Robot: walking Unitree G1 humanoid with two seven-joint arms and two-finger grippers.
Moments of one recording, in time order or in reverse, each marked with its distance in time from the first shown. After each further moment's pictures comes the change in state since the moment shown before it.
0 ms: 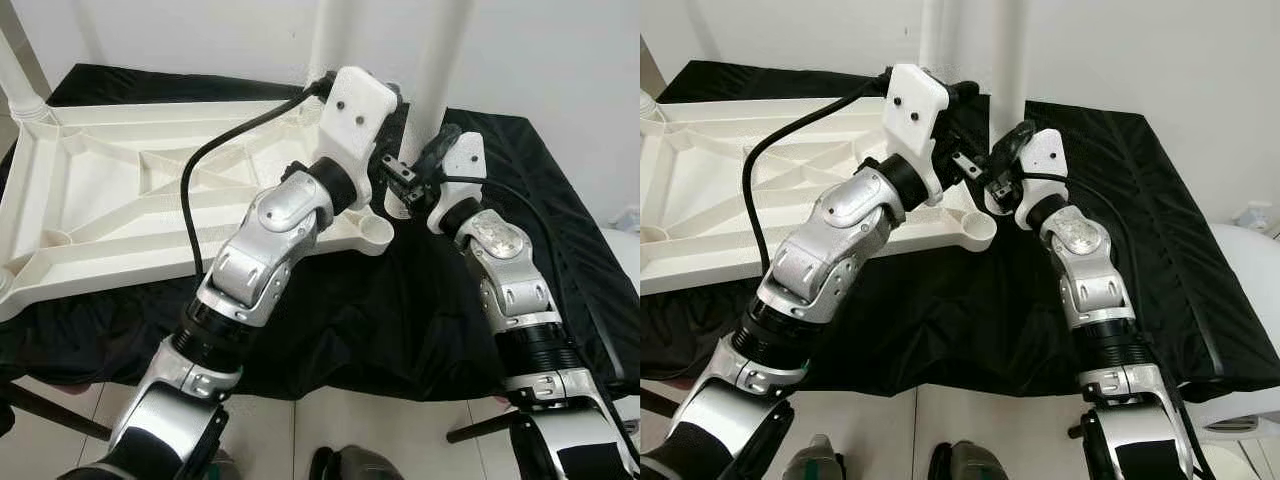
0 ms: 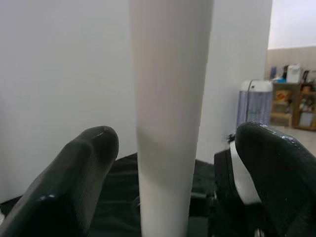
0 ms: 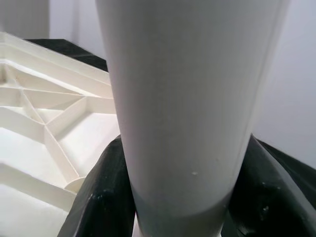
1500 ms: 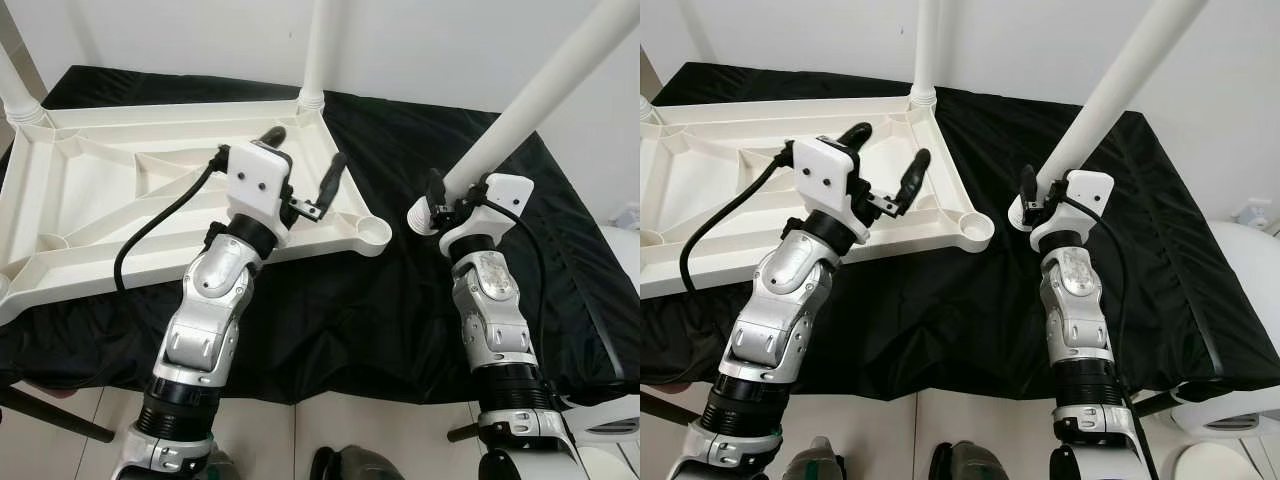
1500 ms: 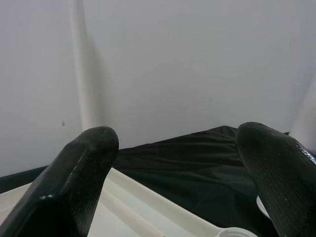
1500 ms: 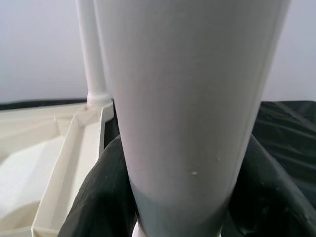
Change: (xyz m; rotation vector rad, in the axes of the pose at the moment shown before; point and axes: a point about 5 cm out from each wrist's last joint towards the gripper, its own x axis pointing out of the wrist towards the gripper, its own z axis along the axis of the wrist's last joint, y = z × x) left arm -0.079 0.027 -0.033 0.177 0.029 0.303; right arm -0.032 -0.001 -0.035 0.293 -0.003 -0.491
